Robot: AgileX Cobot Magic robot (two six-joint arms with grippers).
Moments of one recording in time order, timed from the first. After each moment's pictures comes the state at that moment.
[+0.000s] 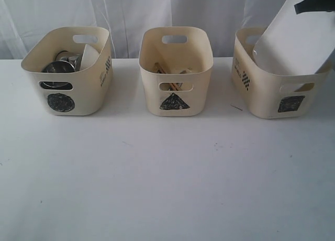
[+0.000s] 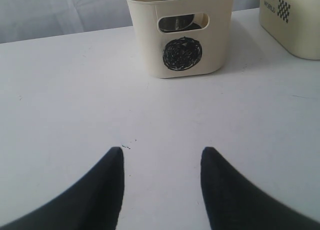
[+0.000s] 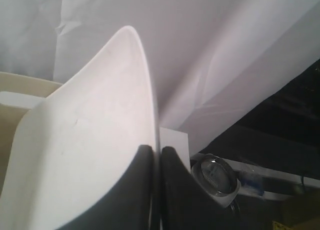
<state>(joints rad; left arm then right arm) -0.08 0.01 0.02 -0.11 0.30 0.18 -0.23 1.96 -1.73 -0.28 0.35 -0.11</state>
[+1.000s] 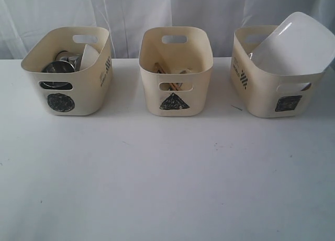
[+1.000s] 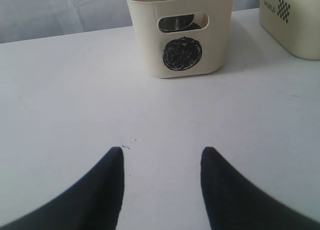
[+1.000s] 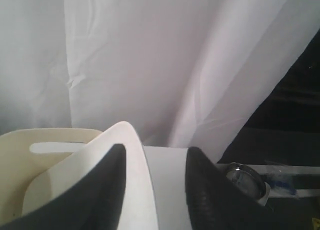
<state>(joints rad) -0.08 0.01 0.02 -0.11 0.30 0.18 -0.23 1.82 -1.73 -0.21 0.39 0.02</state>
